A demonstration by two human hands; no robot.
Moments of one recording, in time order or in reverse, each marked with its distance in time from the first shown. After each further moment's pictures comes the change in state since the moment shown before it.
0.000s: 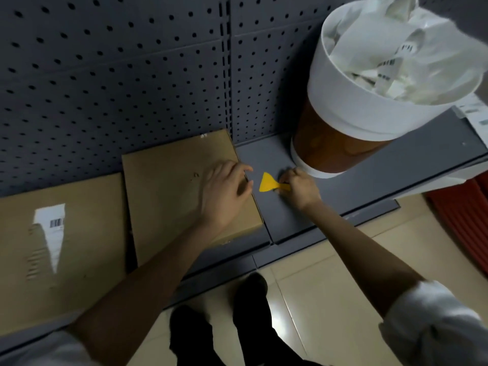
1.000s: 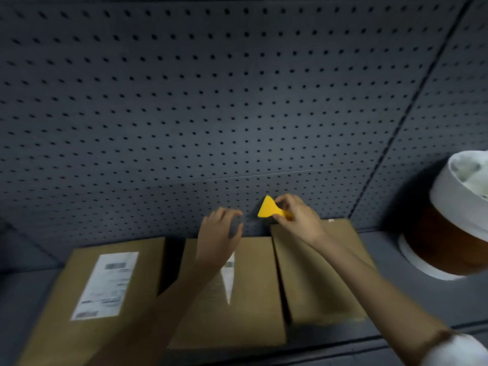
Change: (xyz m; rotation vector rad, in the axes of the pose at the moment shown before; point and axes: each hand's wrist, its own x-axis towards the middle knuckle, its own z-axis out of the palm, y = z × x) left_hand -0.081 -0.200 -0.239 0.171 0.298 -0.151; right_hand -0.001 -0.345 -0.034 0.141 0.216 -0.456
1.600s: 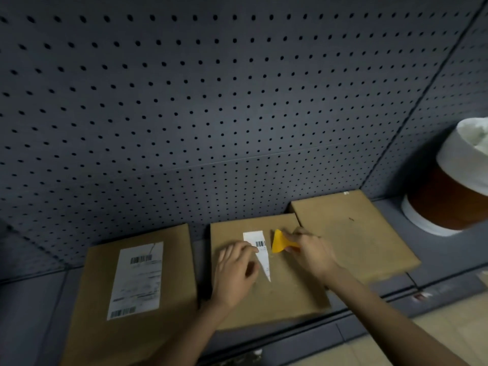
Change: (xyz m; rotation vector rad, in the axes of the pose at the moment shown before) left_hand -0.107 -0.084 0.015 -0.125 -0.220 0.090; right_hand -0.077 -0.066 0.093 -0.403 -0.258 0.212
